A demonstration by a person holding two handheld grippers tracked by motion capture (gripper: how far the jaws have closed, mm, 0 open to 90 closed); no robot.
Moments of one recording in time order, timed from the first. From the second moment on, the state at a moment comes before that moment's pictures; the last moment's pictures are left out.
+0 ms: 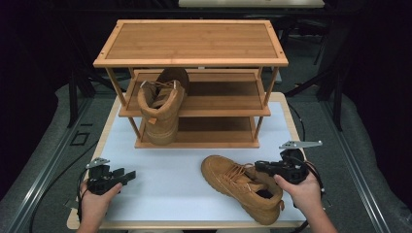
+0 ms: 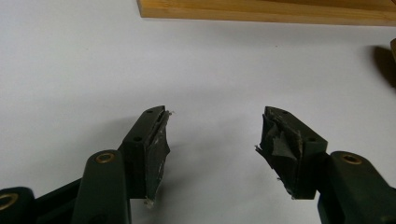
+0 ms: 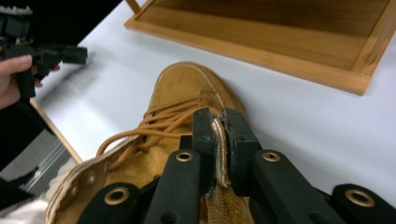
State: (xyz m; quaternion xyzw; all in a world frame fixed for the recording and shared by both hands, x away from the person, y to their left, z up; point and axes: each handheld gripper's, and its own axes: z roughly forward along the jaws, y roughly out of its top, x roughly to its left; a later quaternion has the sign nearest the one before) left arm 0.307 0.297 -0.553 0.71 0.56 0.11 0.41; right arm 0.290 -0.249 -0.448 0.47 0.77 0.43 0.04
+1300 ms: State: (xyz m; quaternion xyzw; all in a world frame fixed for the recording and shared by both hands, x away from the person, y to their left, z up) left arm 0.308 0.293 -0.556 0.72 0.56 0.10 0.40; right arm 0.314 -0.206 -0.414 0.41 0.91 0.08 0.01
